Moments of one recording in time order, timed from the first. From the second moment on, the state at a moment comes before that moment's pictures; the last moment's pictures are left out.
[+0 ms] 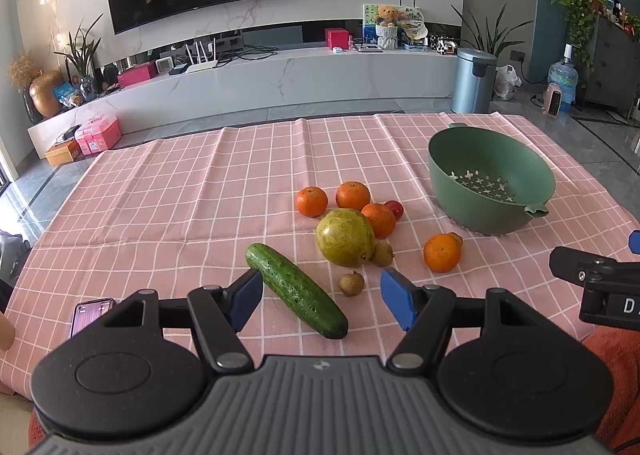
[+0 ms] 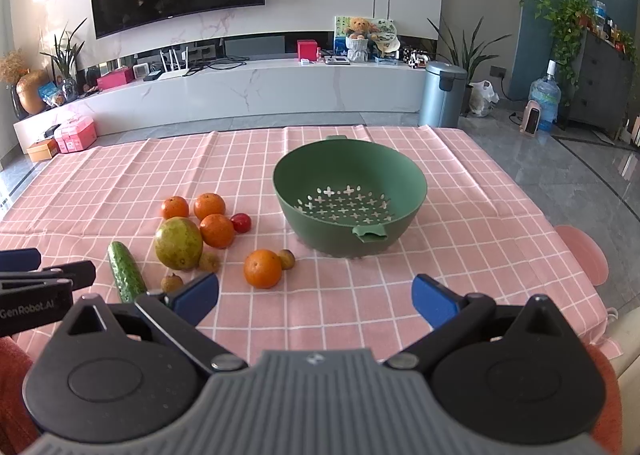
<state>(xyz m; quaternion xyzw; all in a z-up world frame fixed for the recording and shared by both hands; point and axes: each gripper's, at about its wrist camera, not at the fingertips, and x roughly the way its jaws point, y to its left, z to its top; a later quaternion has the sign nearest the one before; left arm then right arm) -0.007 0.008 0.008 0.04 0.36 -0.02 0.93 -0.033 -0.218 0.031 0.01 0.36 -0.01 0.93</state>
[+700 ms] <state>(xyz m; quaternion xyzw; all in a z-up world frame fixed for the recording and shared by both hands) -0.003 0.011 0.008 0.03 0.36 -0.02 0.93 -0.025 -0.215 0.025 0.01 0.36 0.00 0.93</state>
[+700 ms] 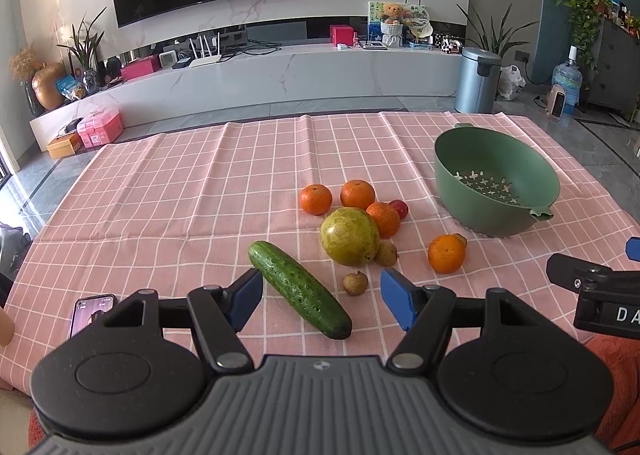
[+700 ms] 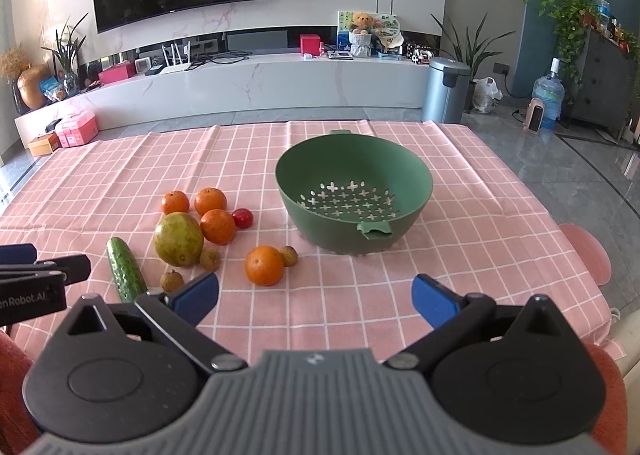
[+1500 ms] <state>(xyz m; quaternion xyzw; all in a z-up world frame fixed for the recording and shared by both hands) 0.014 0.021 0.000 0.00 0.38 -0.04 0.92 -0.014 -0.213 0.010 0.00 0.34 0.03 0.94</state>
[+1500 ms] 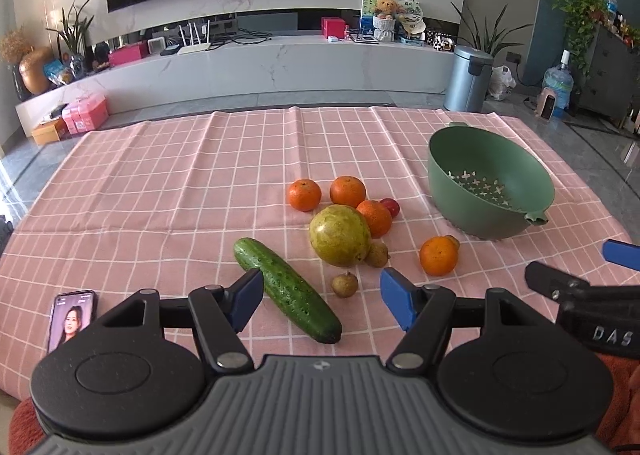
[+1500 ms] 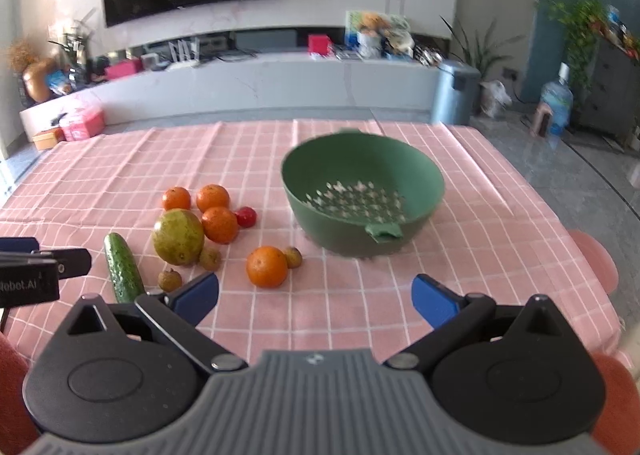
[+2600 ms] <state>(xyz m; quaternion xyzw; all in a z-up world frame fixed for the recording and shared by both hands) 0.142 0.026 -0.083 -0.08 0.45 -0.07 0.88 0.119 -0.196 -0.098 0.07 0.46 0.09 0.88</state>
